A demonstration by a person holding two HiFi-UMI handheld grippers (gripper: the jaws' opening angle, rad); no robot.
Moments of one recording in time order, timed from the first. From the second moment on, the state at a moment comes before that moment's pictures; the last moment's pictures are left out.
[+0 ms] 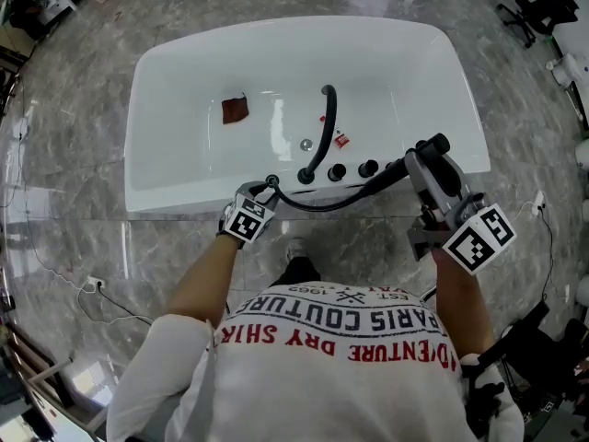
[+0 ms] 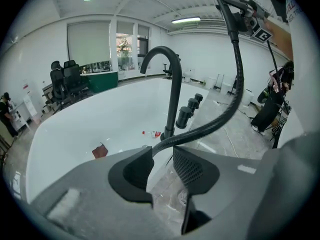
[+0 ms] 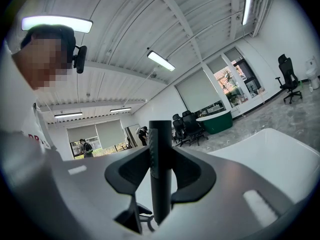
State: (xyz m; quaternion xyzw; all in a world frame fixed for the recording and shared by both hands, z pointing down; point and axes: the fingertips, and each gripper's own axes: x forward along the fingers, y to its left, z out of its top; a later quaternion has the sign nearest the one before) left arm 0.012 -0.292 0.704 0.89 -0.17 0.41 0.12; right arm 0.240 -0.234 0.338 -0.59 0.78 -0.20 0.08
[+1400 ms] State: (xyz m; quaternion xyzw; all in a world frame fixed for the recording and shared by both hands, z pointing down) left arm -0.035 -0.277 0.527 0.94 -0.17 0.19 0.21; right arm 0.105 -0.310 0.398 -0.50 0.85 -0.19 0.00
